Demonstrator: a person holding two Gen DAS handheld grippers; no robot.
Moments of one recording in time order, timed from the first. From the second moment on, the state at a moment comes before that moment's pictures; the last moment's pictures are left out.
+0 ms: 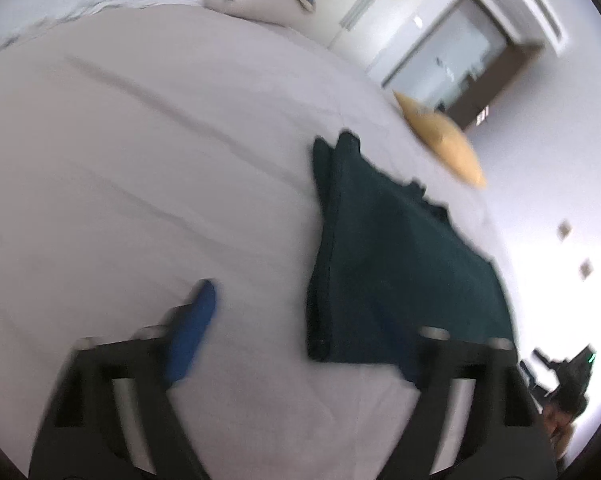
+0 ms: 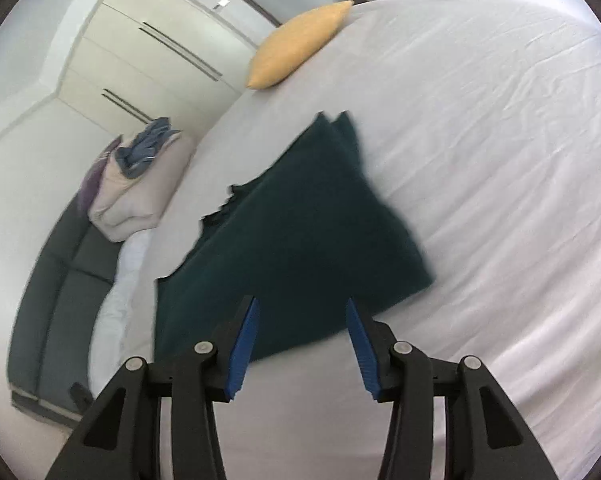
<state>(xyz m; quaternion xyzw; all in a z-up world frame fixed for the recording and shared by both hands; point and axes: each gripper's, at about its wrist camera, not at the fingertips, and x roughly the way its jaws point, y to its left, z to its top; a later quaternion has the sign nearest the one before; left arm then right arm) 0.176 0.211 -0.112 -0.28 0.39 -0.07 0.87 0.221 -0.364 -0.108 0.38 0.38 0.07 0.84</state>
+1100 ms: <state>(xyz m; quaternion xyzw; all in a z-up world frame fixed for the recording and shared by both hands) 0.301 0.189 -0.166 -0.42 0.53 -0.26 0.68 0.372 -0.181 -0.108 0.37 0.46 0.28 0.76</state>
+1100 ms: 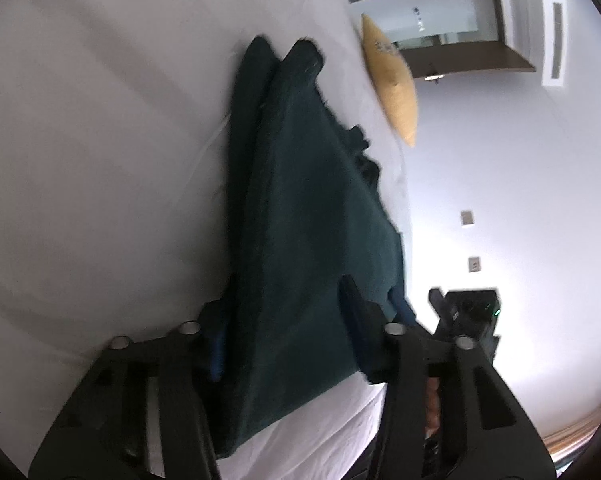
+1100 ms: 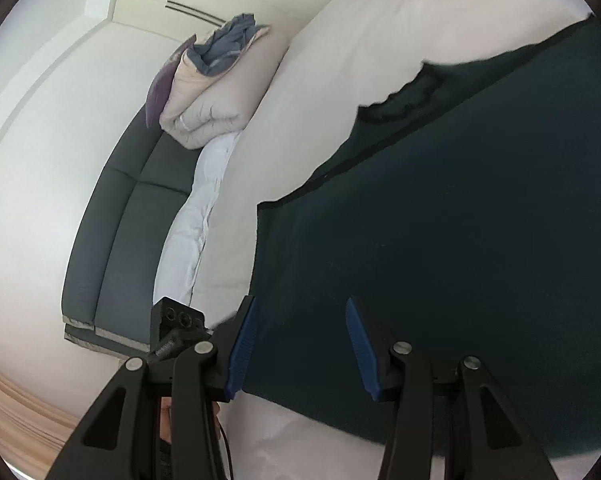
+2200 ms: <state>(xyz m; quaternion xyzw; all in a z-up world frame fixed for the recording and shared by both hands) 0.295 -0.080 -0.094 -0.17 0.55 -0.22 0.79 0.390 -0.339 -0.126 0.50 0.42 0.30 0.70</state>
